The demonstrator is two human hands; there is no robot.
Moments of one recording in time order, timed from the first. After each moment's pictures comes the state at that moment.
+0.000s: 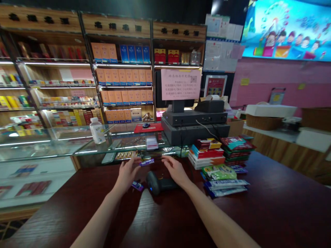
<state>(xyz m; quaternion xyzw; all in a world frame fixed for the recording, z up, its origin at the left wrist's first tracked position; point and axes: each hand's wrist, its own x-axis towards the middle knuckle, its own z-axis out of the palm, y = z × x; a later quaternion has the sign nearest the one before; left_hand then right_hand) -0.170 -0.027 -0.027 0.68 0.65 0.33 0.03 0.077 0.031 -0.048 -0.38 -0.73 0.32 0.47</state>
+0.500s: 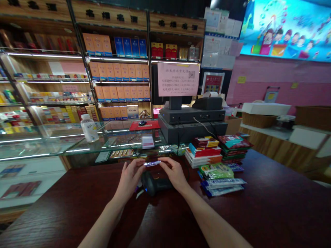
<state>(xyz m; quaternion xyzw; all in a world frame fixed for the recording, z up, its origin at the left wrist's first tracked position) -0.126 -0.039 -0.025 0.67 0.60 0.43 0.12 0.080 0.012 -0.041 -0.34 -0.70 0.34 0.53</state>
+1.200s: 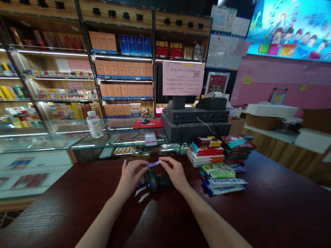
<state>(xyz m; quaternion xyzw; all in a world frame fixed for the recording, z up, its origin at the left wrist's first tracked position) -0.136 -0.052 -0.027 0.69 0.60 0.39 0.08 0.072 0.003 -0.044 -0.33 -0.69 0.36 0.53</state>
